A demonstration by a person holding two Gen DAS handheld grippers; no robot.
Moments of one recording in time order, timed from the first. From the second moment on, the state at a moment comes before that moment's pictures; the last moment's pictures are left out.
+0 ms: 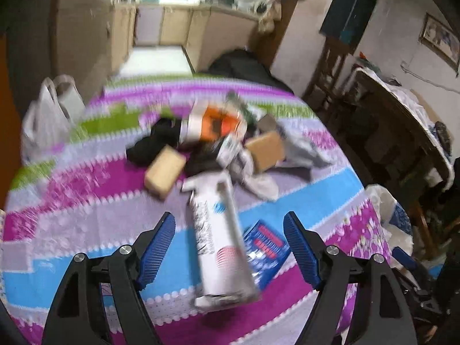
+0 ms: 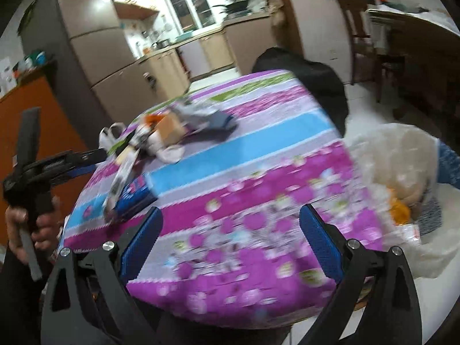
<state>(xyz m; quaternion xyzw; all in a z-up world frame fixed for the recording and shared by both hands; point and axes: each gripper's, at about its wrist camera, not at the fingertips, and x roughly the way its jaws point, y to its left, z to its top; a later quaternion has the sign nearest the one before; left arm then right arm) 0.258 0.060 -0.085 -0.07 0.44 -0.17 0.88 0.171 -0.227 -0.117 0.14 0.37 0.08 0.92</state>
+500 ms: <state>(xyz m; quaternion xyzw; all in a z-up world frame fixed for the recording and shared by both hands) 0.270 0.083 -0.111 -0.13 0.42 -0.17 0.88 0.187 -0.153 -0.124 0.08 0.39 0.15 0.91</state>
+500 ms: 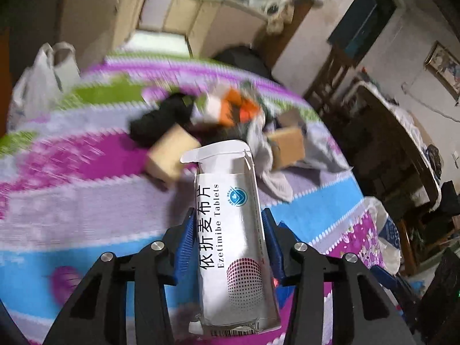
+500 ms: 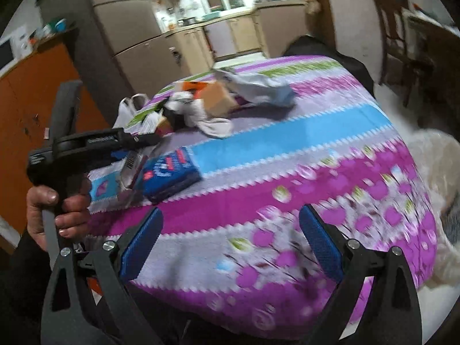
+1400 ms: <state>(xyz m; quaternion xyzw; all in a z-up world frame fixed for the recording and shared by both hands) 0.213 0.160 -0.109 -0.14 0.39 -0.12 0.90 0.204 -0.123 -0.129 -0.06 0.42 0.00 0.91</state>
